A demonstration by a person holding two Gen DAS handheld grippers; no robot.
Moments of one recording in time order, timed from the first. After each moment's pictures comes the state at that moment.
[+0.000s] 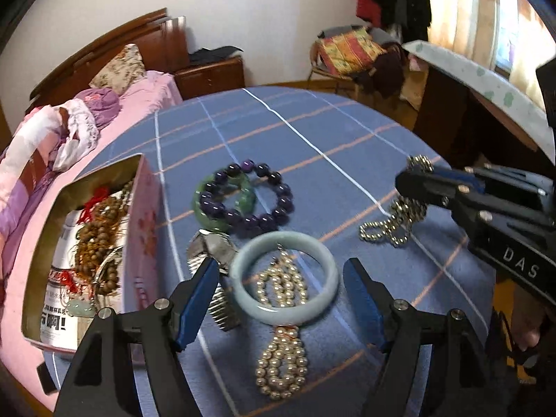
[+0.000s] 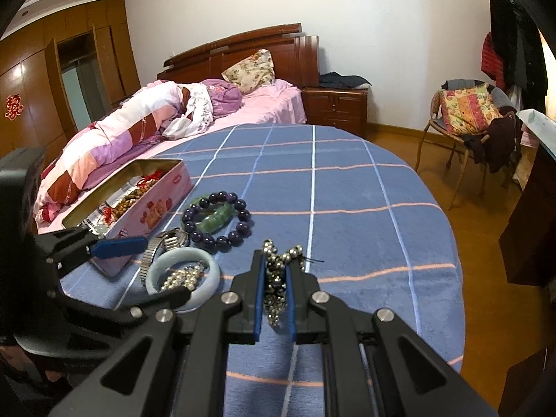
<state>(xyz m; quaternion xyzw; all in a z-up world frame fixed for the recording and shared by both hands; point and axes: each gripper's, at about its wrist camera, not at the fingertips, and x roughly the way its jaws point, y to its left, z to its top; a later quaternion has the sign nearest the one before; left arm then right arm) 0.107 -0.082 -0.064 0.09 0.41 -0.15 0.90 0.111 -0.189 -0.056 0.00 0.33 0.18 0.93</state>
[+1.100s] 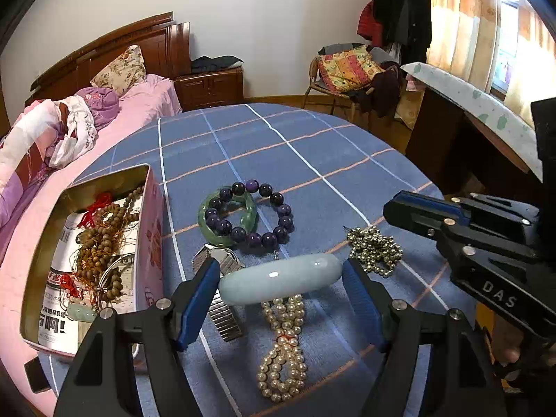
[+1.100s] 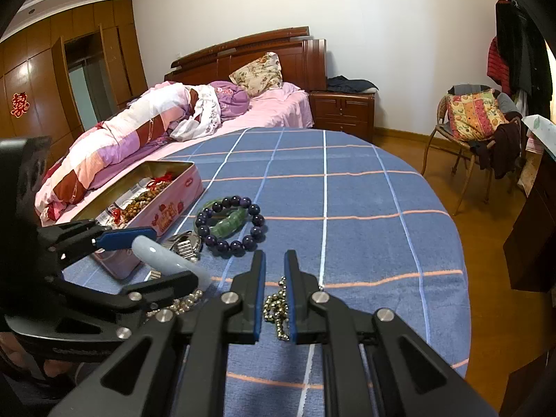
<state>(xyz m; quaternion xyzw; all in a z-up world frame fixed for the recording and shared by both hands) 0.104 -0.069 -0.048 0.04 0.38 -0.16 0.91 0.106 -0.182 -0.052 -0.01 0.32 0.19 0.93</state>
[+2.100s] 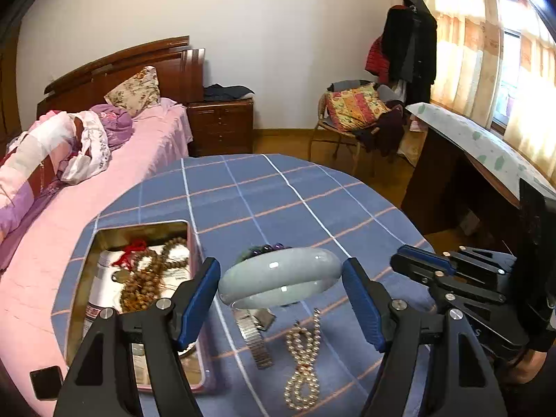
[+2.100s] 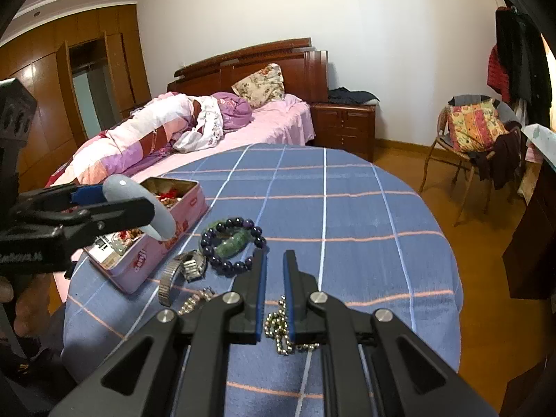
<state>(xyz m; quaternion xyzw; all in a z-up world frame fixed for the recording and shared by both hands) 0.111 -0.035 0.009 0.01 0.33 -0.15 0.93 0.108 -0.182 -0.034 -0.01 0.30 0.19 0.94</state>
